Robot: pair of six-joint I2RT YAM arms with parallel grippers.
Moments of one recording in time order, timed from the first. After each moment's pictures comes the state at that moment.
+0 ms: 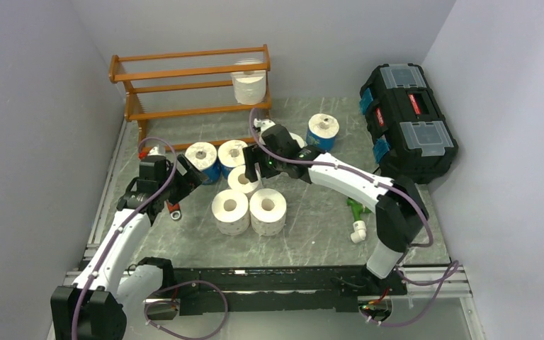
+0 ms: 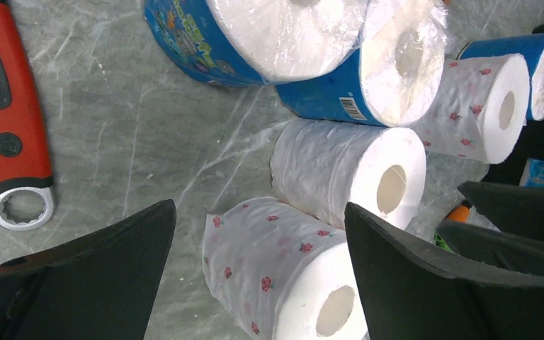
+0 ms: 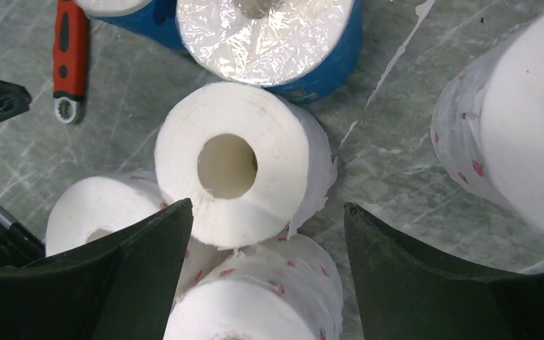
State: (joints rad) left arm -0.11 0.94 0.66 -0.43 0.13 -0.77; right arm 0.79 1.67 1.31 -0.35 -0.02 0.37
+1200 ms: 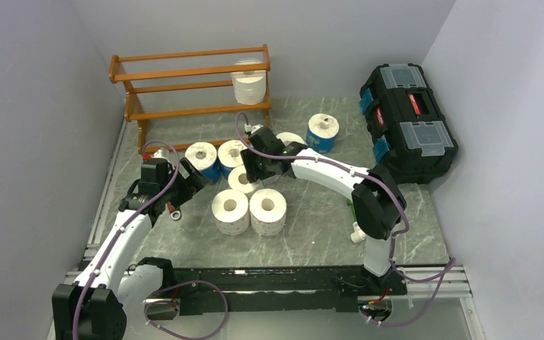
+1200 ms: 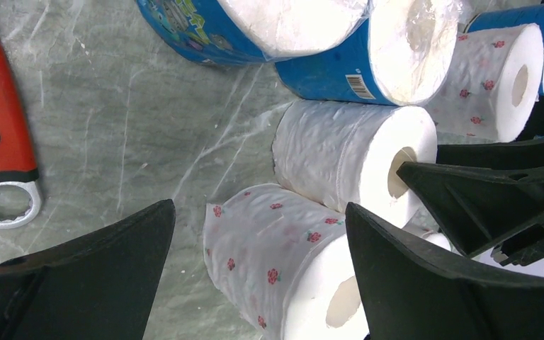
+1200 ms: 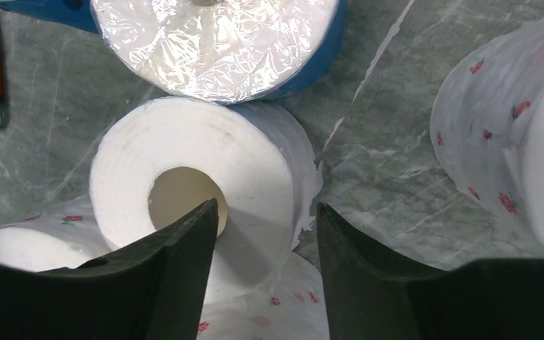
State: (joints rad) left arm -0.11 0.93 0.62 -0.42 0.19 -0.76; right arm 0.81 1.87 1.46 -0.46 0.04 0.37
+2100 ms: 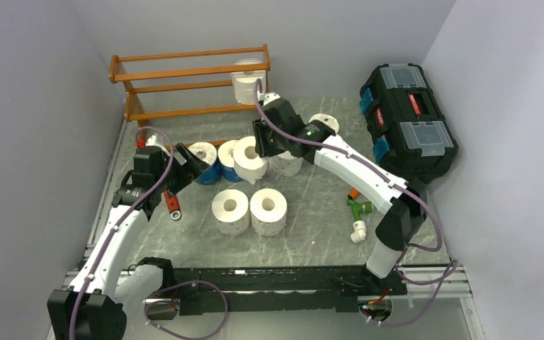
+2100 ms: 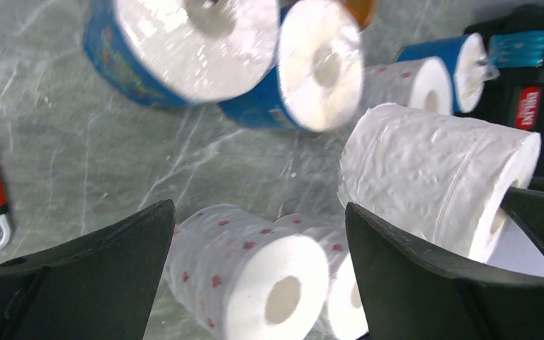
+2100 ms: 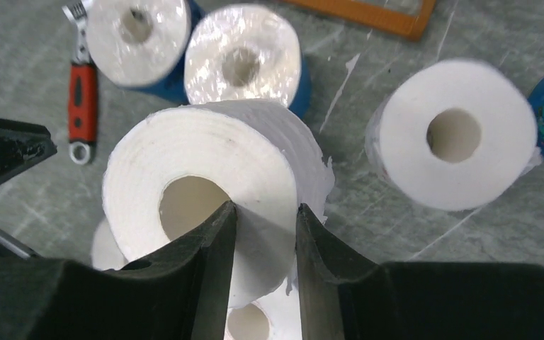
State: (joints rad) left arm -0.11 0.94 0.74 -0.43 0.20 -0.78; right arm 0.80 1.71 1.67 -0.68 0.12 0.35
